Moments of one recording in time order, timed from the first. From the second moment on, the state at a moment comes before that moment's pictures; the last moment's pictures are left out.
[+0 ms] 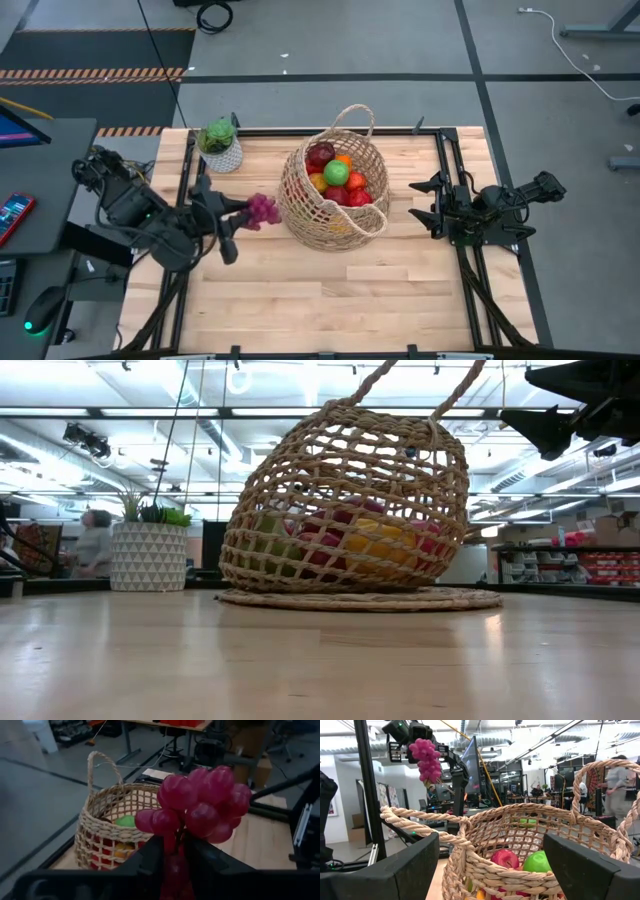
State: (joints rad) left arm -0.69 1.24 1.57 -1.01 -1.03 -0.65; right arm 0.34 0.01 0.01 0.31 0.48 -0.06
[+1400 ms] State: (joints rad) left arm -0.65 1.24 1.57 -0.95 -1.00 -0.32; right arm 0.34 0.01 0.01 0.31 0.48 -0.06
